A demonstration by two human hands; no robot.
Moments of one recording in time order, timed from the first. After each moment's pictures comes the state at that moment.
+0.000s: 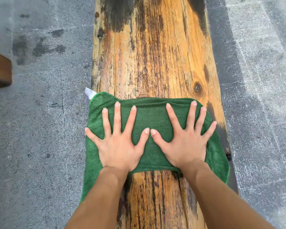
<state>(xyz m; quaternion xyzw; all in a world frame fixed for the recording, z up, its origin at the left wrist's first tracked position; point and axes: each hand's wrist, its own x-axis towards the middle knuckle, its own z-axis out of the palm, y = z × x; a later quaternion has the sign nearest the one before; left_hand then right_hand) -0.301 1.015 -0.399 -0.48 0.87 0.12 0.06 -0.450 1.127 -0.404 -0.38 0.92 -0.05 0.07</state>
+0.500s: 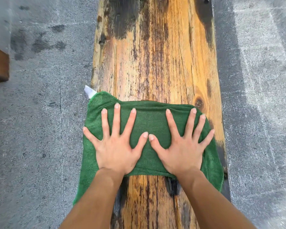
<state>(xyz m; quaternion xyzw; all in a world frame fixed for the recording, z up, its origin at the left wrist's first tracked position) -0.319 0.990 -0.397 -0.47 0.87 0.12 0.07 -0.466 1.104 -0.400 -0.38 0.92 -0.04 0.09</state>
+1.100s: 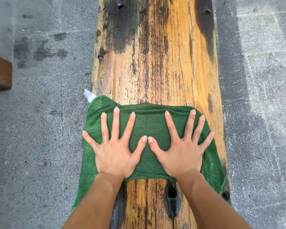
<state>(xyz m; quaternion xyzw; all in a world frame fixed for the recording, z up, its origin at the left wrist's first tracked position) -0.344 0.962 -0.393 -0.48 0.87 0.12 0.10 -0.494 1.071 -0.398 -0.39 0.92 -0.04 0.10</state>
